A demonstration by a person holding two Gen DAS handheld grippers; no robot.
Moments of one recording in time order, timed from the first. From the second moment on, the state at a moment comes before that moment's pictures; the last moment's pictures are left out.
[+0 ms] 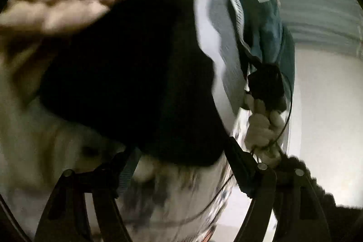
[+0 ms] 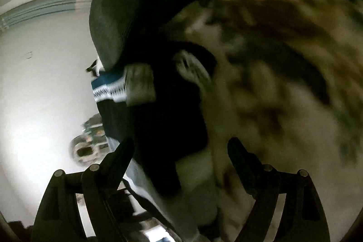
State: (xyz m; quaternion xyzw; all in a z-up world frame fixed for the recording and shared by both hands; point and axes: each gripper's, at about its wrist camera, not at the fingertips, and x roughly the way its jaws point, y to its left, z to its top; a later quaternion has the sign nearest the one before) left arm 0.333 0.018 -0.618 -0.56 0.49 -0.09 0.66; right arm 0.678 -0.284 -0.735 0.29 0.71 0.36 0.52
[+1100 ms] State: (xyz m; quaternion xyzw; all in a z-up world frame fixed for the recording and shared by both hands) left arm 0.403 0.034 -0.559 -0.32 0.61 -0.09 0.72; right arm 0.334 -0.451 -0.681 0.43 0.70 0.05 0.57
